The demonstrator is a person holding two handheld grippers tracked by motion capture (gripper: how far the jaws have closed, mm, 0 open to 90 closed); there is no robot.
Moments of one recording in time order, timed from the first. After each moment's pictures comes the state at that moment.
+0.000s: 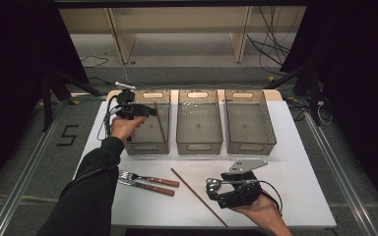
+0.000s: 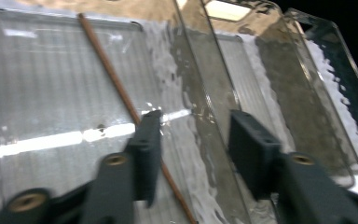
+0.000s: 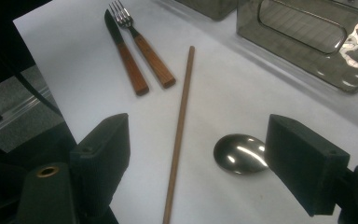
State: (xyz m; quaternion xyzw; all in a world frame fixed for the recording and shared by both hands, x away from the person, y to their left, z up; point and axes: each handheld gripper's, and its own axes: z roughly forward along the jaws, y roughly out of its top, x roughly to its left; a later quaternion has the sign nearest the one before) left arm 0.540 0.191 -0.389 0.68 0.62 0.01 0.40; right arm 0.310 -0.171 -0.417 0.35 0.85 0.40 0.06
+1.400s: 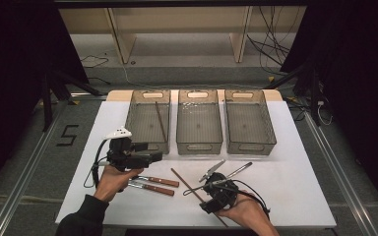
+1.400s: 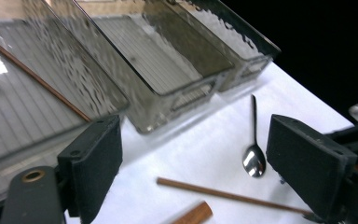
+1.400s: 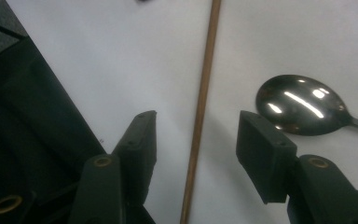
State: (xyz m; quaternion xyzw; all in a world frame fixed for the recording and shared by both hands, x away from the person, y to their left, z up) left arm 0.376 0.180 -0.401 0.75 0.42 0.05 0.52; right arm 0.320 -0.115 -0.440 0.33 0.92 0.19 0.00
